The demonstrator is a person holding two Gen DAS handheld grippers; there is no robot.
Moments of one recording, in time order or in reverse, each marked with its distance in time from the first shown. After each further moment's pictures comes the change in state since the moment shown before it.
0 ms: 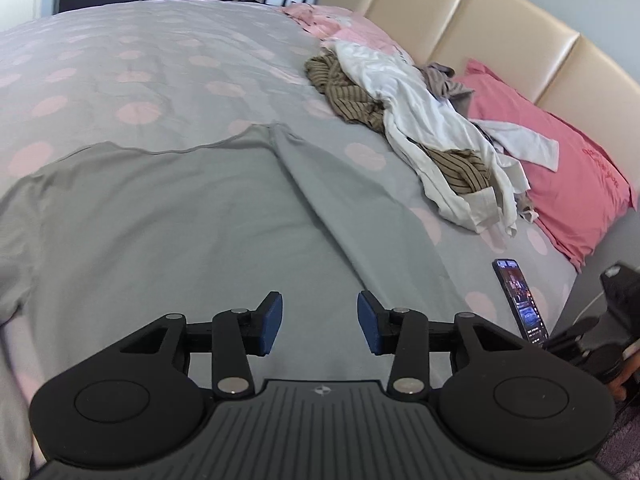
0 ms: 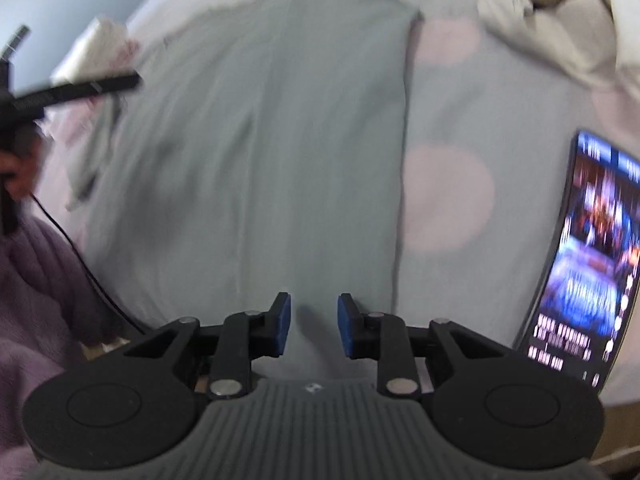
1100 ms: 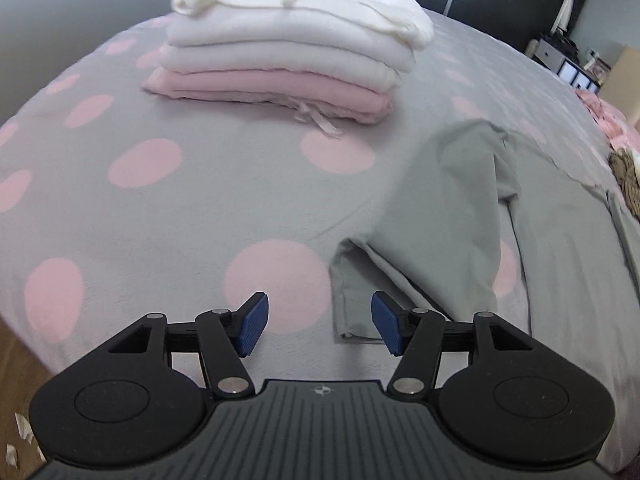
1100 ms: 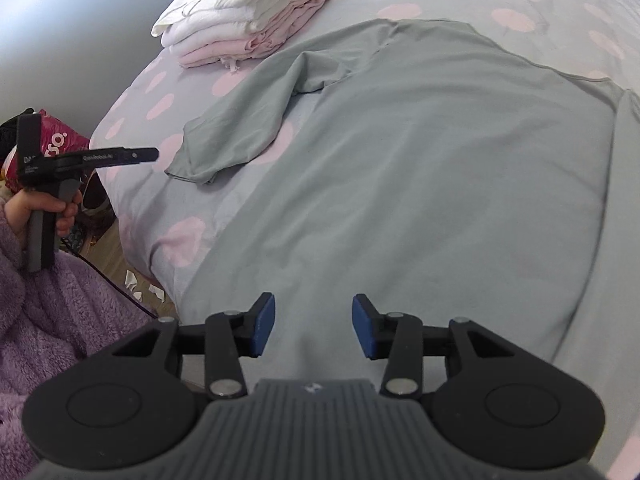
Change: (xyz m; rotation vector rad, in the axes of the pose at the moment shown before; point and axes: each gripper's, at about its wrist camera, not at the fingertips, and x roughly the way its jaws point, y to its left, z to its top) left arm -0.150 0.205 -0.153 -0.486 -0.076 0.576; right arm 0.062 0.218 0.101 -0.458 0.034 0.160
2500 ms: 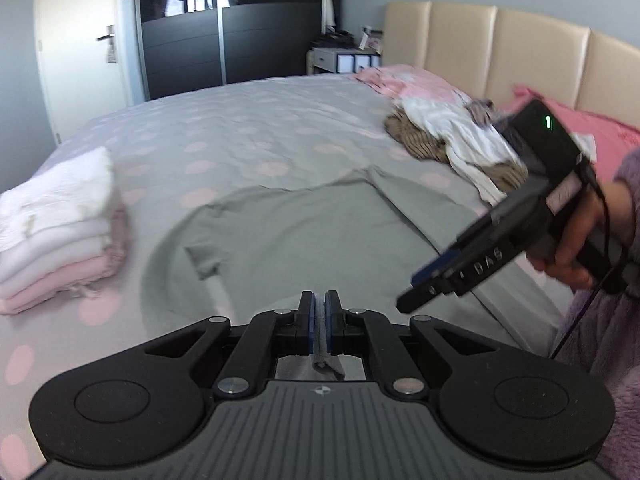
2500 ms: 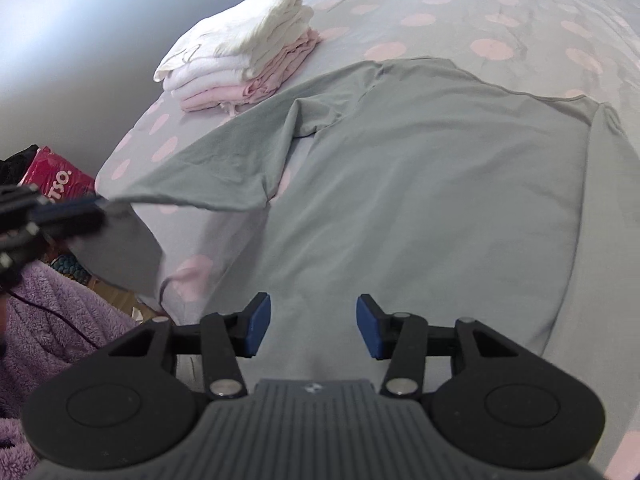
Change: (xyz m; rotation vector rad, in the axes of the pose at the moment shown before) left arm -0.116 -0.226 -0.051 0.566 -0.200 -0.319; right arm -0.030 -0.009 -0.010 0.047 -0.132 -0.015
